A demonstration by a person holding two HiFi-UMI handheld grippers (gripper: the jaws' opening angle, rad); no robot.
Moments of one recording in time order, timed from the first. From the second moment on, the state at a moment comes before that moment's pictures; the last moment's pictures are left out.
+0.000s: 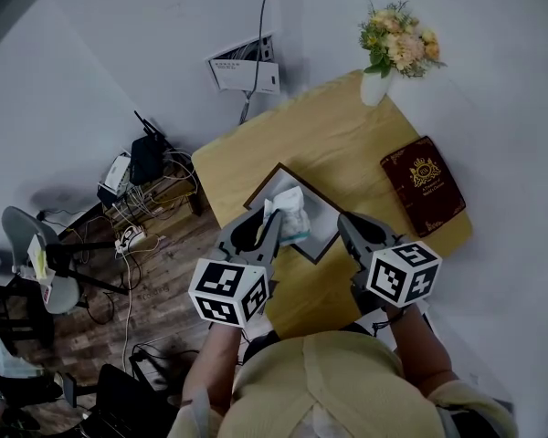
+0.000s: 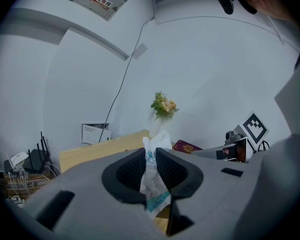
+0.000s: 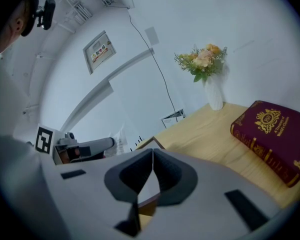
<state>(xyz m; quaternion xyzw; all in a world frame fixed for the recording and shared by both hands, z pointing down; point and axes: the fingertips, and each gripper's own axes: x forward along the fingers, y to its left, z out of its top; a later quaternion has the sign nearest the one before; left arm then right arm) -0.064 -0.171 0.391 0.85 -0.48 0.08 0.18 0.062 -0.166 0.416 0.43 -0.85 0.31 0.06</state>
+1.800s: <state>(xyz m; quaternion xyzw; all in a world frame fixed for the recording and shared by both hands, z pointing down) -0.046 -0.204 0.432 0.86 -0.46 0.20 0.12 0.064 -0.177 0.444 0.42 -0.84 0.34 0.07</state>
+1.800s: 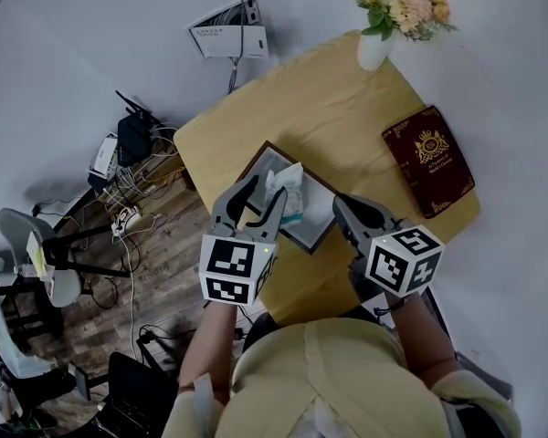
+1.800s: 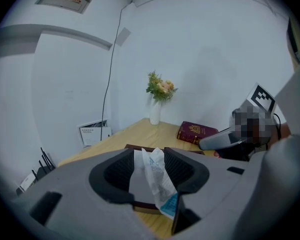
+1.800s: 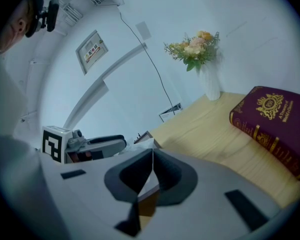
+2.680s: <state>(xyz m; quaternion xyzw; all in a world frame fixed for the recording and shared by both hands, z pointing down) -0.050 -0.179 0.454 0.85 -0.45 0.24 0.14 0.066 -0.150 0.436 0.44 -0.83 0.33 0.07</state>
